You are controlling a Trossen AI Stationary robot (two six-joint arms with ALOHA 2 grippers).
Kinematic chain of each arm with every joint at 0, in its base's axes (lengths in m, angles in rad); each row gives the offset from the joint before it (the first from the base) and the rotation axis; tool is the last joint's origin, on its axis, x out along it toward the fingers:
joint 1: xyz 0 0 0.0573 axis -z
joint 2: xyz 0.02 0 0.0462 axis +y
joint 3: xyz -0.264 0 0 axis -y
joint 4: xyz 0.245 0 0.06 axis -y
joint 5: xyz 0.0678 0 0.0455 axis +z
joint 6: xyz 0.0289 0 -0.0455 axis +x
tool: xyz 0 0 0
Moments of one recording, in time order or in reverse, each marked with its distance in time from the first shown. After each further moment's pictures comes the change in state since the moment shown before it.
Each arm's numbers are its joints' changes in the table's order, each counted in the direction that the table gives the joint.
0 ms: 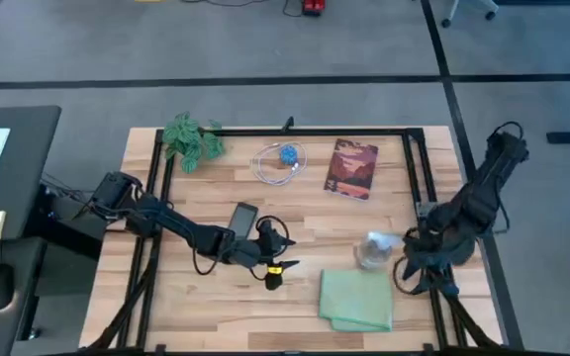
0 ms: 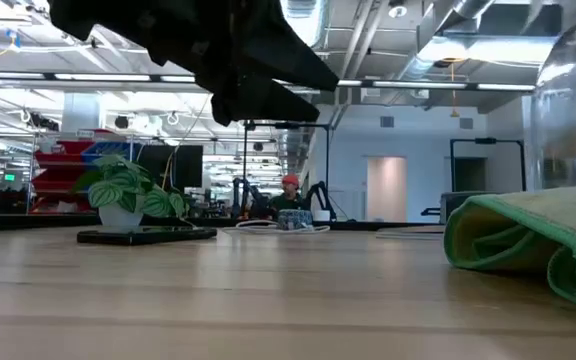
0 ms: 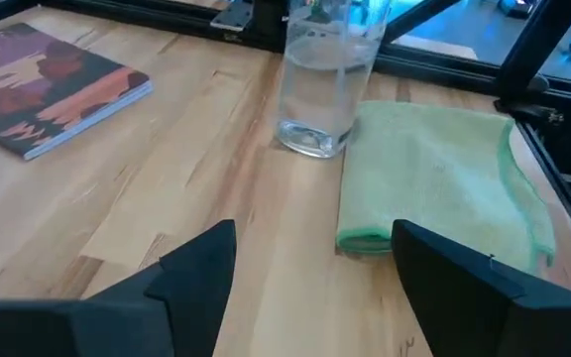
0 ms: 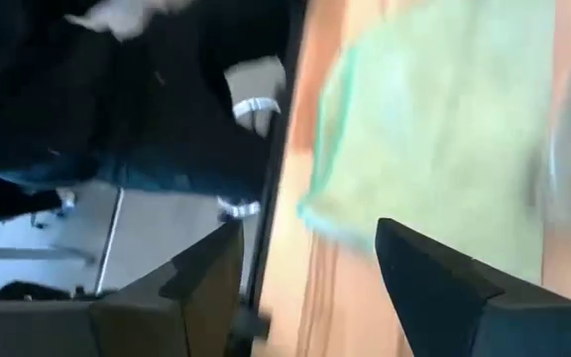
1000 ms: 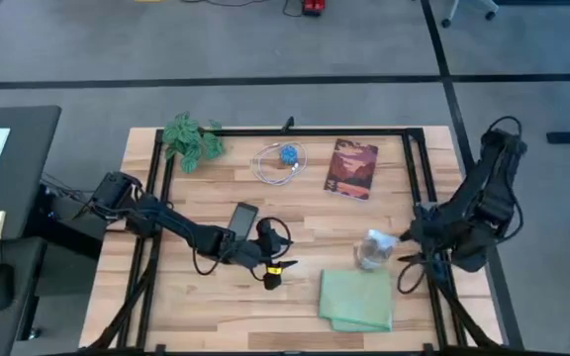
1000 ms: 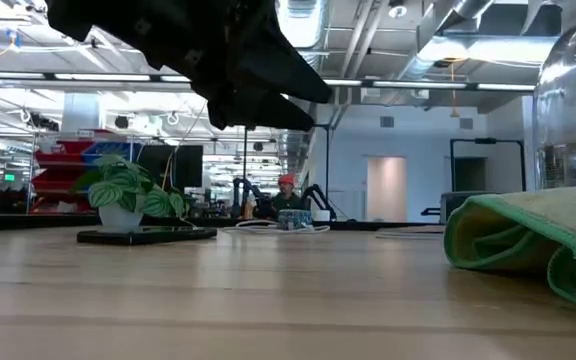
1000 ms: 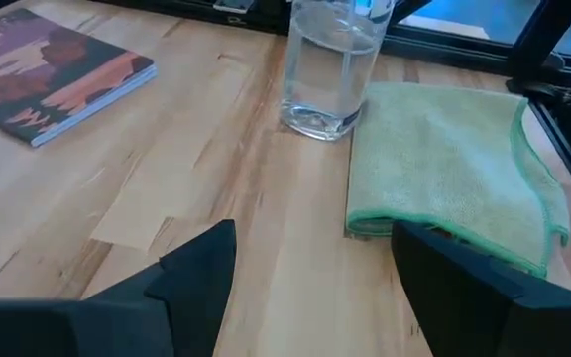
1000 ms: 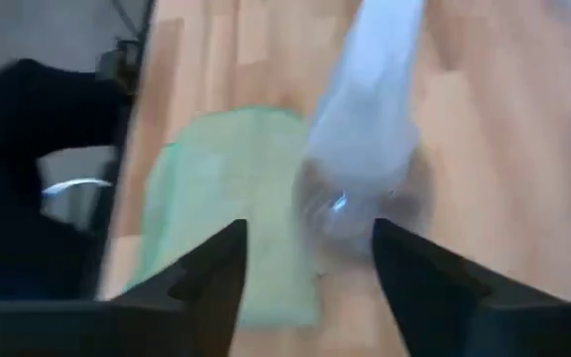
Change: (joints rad) left arm -0.001 0.000 0.001 -0.040 0.000 0.000; right arm -0.064 0.061 0.181 -0.324 -0.608 -0.078
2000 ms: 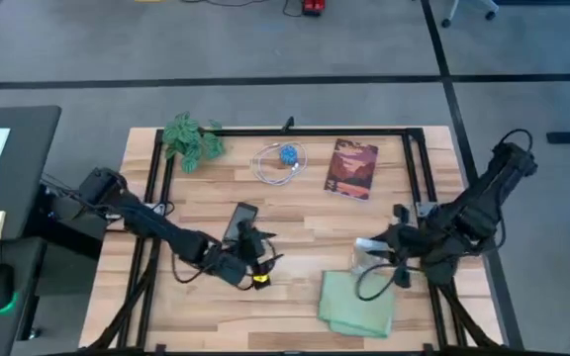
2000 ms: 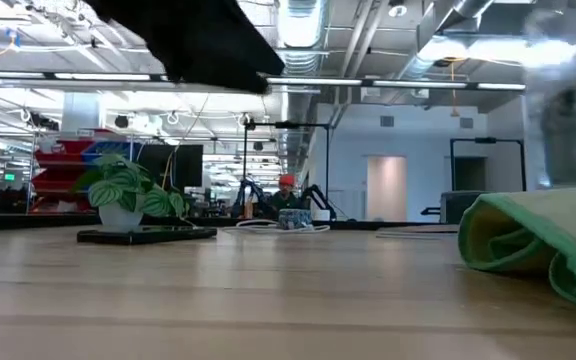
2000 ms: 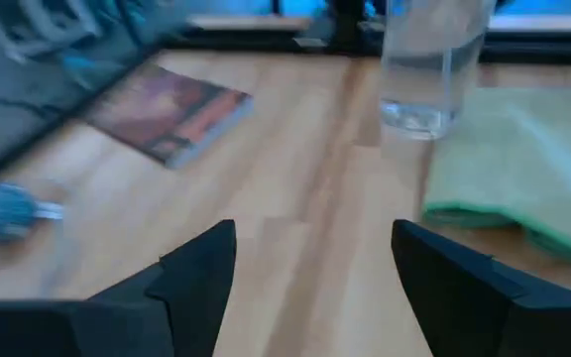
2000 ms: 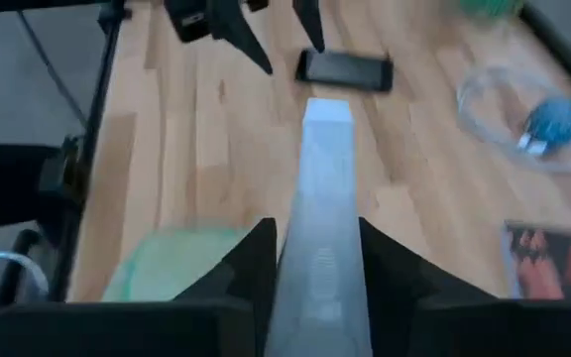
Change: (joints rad) left arm 0.158 -0.169 0.010 -0.297 0.429 -0.014; right arm 0.252 0.358 0.330 0.134 -0.067 -0.279
